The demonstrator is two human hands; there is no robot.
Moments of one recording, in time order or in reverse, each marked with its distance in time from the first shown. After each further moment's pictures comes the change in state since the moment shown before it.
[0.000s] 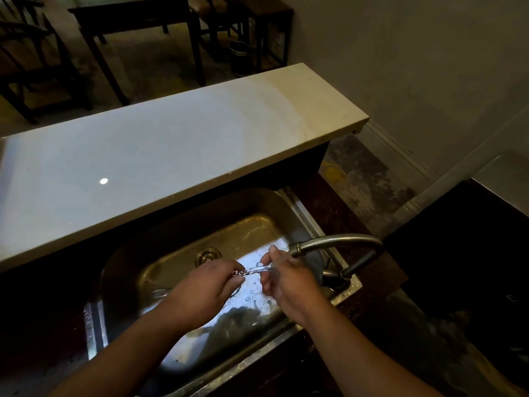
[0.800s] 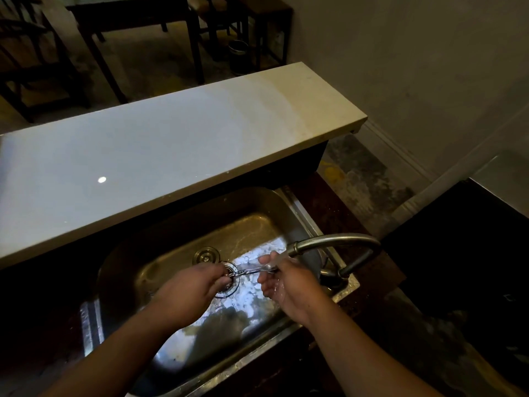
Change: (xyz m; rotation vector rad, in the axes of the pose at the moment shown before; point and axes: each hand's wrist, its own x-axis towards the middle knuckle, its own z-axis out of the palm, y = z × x) left_hand -0.007 -0.025 0.006 0.054 -0.006 -0.050; right_hand 0.003 -0.001 -0.011 0.014 -0.034 0.106
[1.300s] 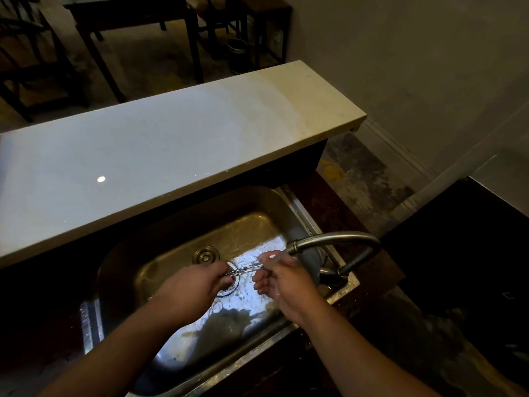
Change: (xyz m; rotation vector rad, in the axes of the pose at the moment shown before) left_hand 0.002 0.008 -0.002 0.097 -0.024 -0.048; right_hand 0.001 0.006 0.008 -0.047 0.022 -0.103
